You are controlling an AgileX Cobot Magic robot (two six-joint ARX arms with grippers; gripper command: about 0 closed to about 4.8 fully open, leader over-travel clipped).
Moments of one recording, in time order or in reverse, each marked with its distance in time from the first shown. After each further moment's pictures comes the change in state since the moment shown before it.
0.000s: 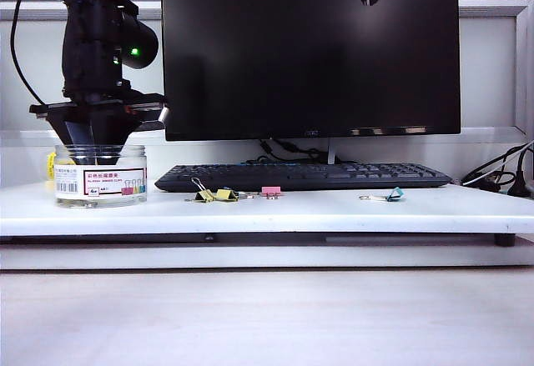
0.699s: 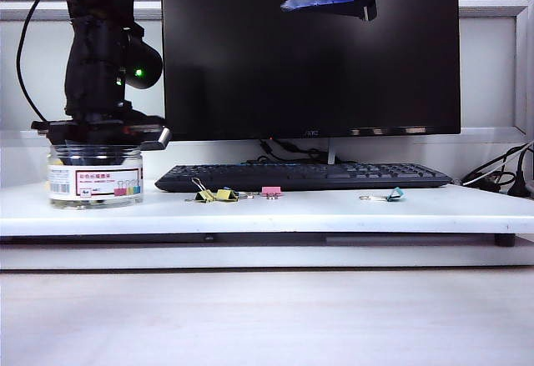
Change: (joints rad) left arm -0.002 0.056 -0.001 0.000 -0.055 0.017; right arm 0.000 0.037 0.000 0.026 0.043 0.000
